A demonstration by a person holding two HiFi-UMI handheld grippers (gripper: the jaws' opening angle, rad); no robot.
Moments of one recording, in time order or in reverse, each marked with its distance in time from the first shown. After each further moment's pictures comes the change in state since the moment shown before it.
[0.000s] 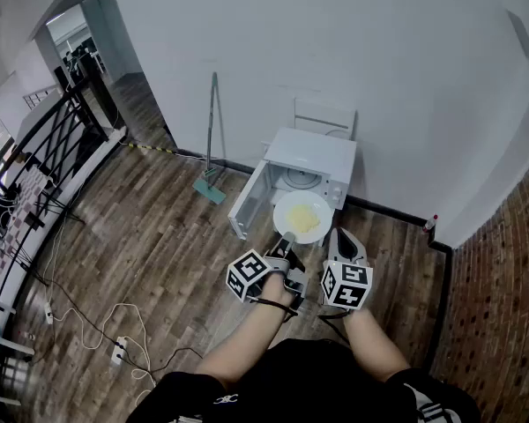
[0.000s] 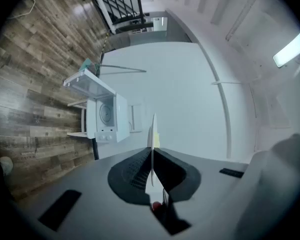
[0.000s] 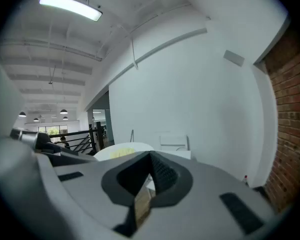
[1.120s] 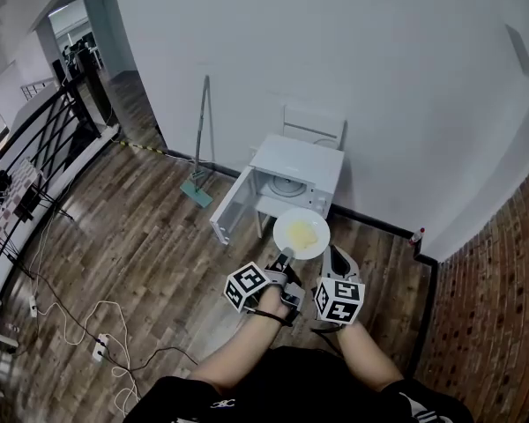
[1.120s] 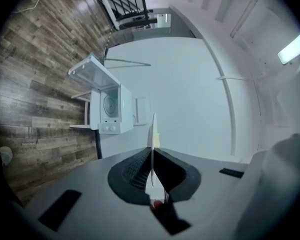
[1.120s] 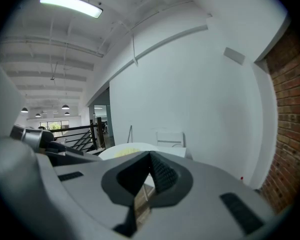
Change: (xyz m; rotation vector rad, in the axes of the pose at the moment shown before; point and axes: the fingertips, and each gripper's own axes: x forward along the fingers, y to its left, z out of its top) left arm 0.019 0.026 -0.060 -0.020 0.038 0.039; right arm -0.016 -0.047 -0.026 -0.023 0.043 0.006
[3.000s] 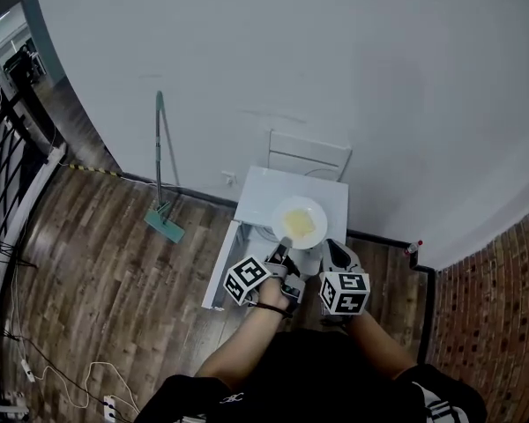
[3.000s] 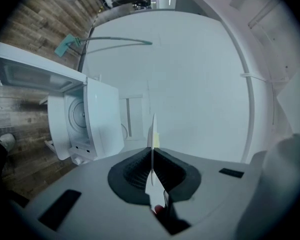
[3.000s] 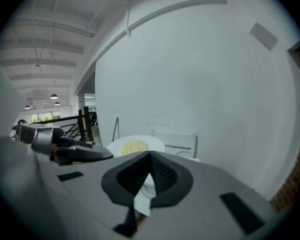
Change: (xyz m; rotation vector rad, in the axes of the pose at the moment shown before) left arm 0.313 0.007 0.226 -0.009 0.168 -0.025; right arm 0.357 -0.011 0.053 -0.031 0.116 -0.084
